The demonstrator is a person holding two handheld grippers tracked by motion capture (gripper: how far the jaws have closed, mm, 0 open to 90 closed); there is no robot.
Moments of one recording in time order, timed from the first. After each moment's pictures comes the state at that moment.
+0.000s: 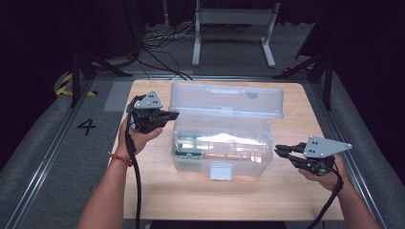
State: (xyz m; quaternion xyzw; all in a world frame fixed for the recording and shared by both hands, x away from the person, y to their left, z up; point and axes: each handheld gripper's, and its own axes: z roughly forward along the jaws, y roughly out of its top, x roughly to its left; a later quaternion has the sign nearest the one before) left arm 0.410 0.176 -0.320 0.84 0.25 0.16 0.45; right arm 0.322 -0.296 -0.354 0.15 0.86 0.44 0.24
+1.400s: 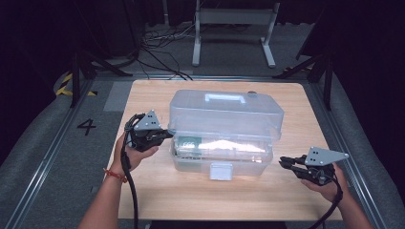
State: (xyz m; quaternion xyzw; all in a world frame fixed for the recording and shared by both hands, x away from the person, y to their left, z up) left arm 0.379 0.186 -0.353 0.86 0.22 0.15 0.42; right arm 0.318 -0.321 -0.405 0.21 0.86 0.42 0.20
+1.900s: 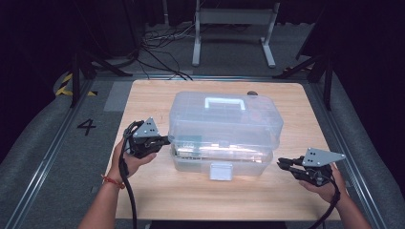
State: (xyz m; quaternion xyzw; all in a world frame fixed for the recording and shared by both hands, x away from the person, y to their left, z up) left arm 0.368 0.191 -0.369 0.87 0.23 0.15 0.40; right arm 0.318 -0.317 -0.409 0.21 0.86 0.42 0.19
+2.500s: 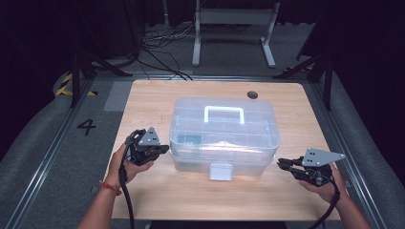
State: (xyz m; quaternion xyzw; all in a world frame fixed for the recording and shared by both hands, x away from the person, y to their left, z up) left arm 0.363 0.197 -0.392 0.89 0.24 0.14 0.35; right arm 0.318 -0.318 -0.410 0.21 0.86 0.42 0.19
